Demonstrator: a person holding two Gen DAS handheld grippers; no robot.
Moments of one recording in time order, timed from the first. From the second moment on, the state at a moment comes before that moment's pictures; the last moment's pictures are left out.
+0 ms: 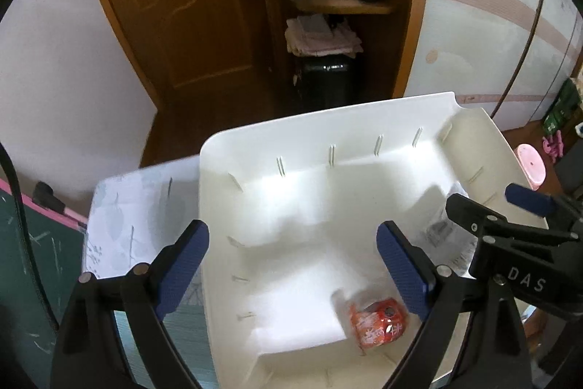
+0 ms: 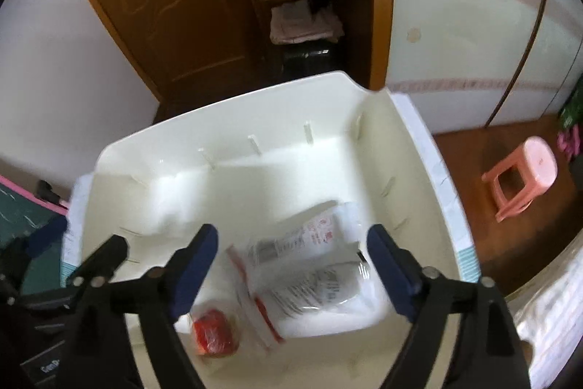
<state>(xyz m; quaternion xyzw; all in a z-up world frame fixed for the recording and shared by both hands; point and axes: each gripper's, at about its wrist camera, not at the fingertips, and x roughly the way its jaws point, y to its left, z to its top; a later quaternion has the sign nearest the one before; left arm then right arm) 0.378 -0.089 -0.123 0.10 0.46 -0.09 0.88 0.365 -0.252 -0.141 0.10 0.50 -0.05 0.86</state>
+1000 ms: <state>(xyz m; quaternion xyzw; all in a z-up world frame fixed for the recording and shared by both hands) 0.285 -0.028 -0.002 0.11 0.42 -0.10 0.90 0.288 -0.232 -0.021 0.10 0.47 0.03 0.88</state>
